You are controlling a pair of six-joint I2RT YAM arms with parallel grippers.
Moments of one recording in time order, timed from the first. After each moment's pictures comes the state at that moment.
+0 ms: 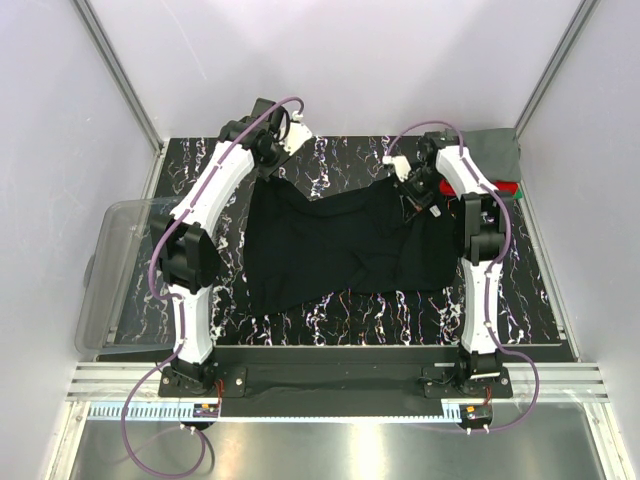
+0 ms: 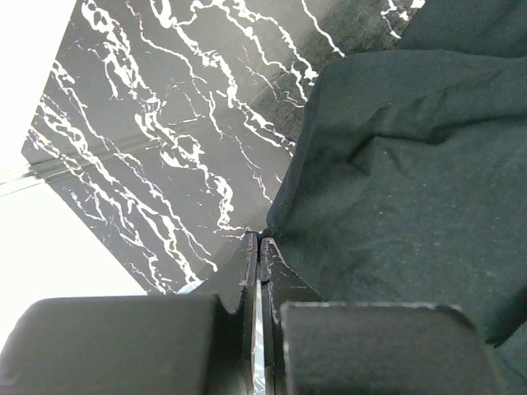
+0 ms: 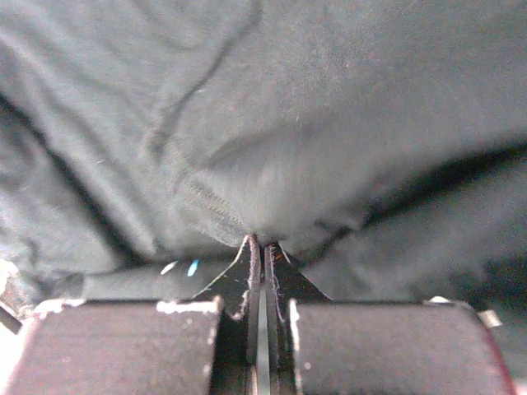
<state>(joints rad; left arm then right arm) -0.36 2.05 2.10 -1.03 -0.11 0.55 0.11 2.38 2.09 -1.20 -0.43 -0.69</state>
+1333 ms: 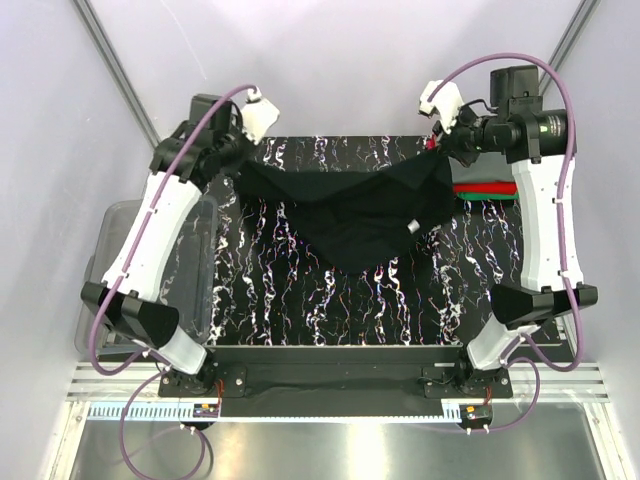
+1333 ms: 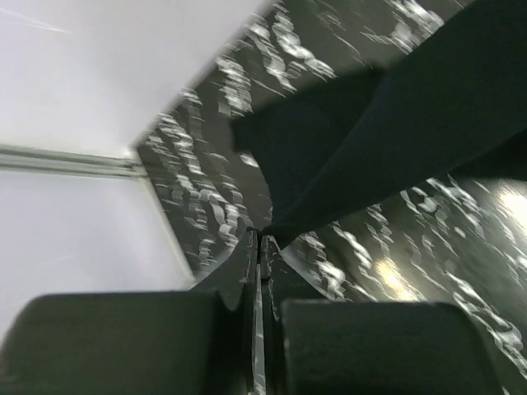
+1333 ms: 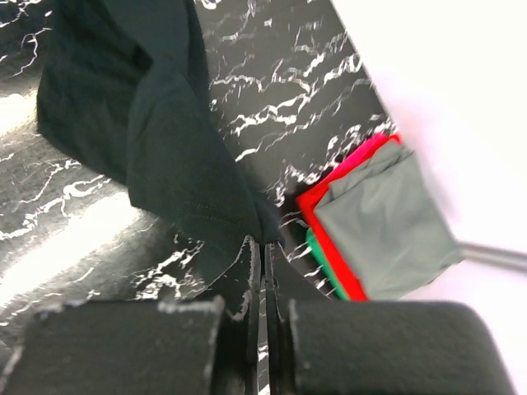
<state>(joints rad) -0.32 1.57 1.88 -0.91 -0.07 0.52 0.13 1.70 2.30 -1.34 -0.39 -0.85</state>
